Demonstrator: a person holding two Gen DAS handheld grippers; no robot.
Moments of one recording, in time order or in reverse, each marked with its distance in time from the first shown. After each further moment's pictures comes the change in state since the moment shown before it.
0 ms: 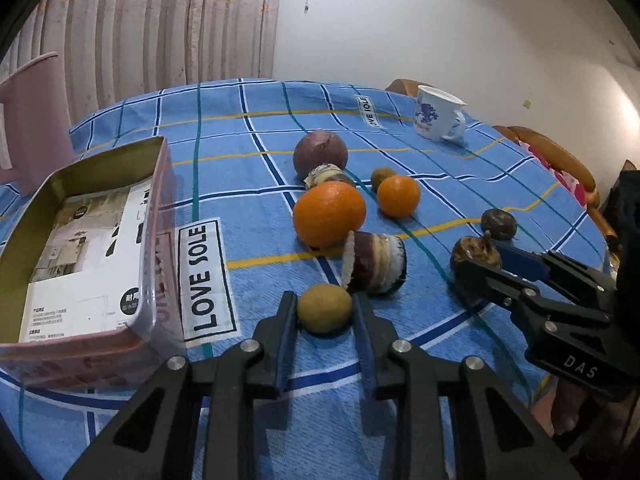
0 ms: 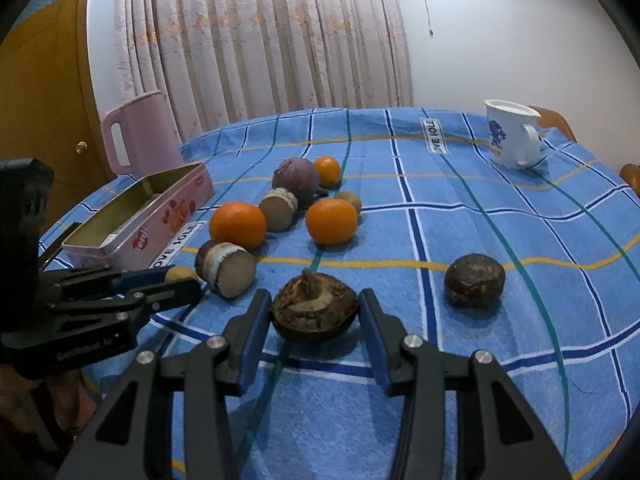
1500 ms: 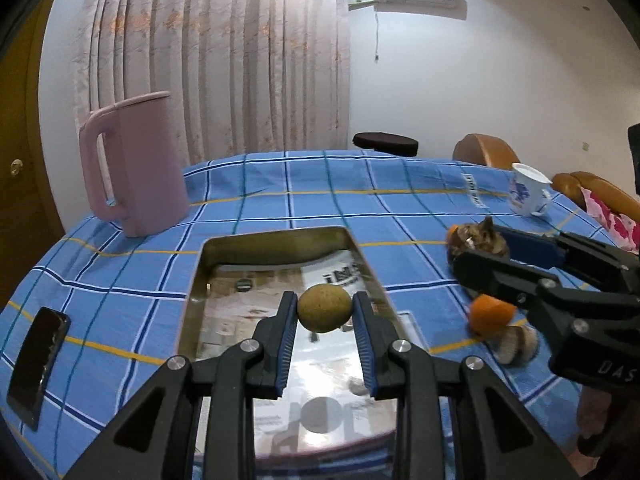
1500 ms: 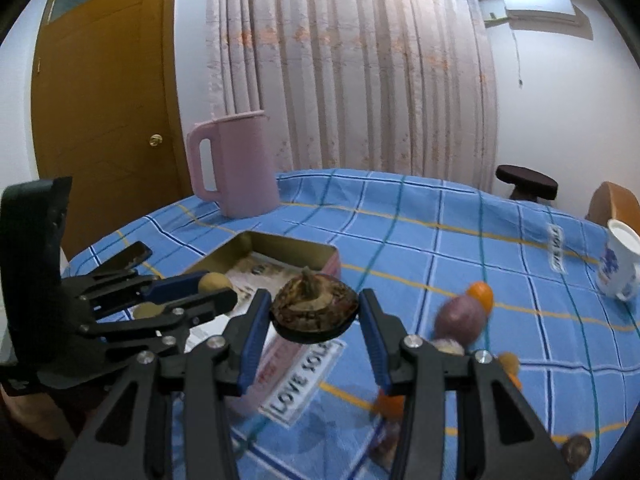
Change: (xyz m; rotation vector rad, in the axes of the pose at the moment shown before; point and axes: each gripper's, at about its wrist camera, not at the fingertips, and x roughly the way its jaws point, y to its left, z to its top) left arm -0.059 0.106 0.039 -0.060 -0.185 0.271; right arm 0.044 0.119 0.095 -0.210 -0.092 0.238
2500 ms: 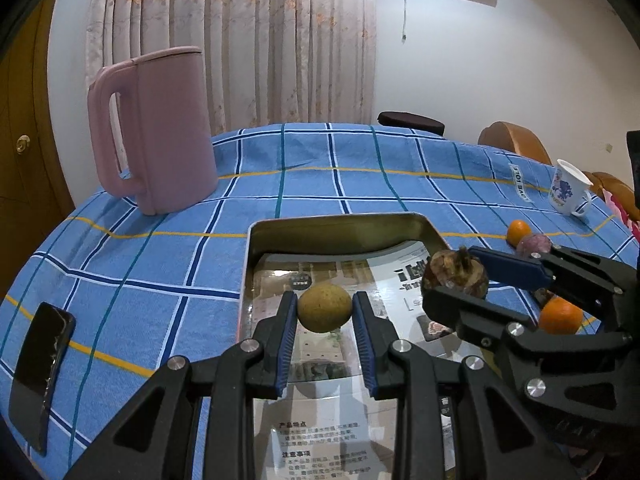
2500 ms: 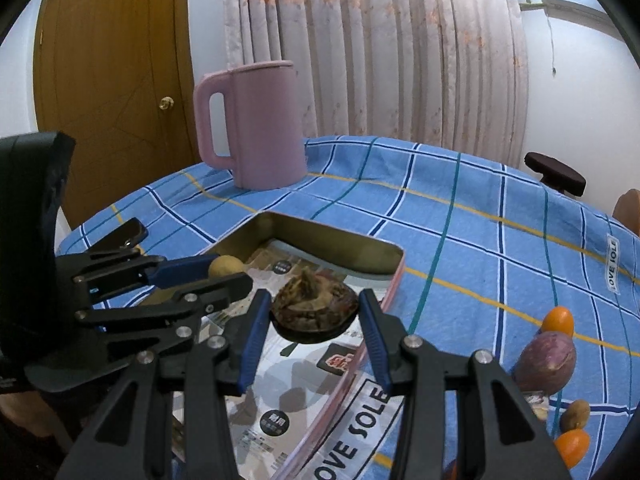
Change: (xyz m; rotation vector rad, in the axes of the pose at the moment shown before) left arm 0.041 0.048 0.005 -0.048 0.088 0.052; right arm 0.088 0.028 0.010 -0.048 0.128 0.057
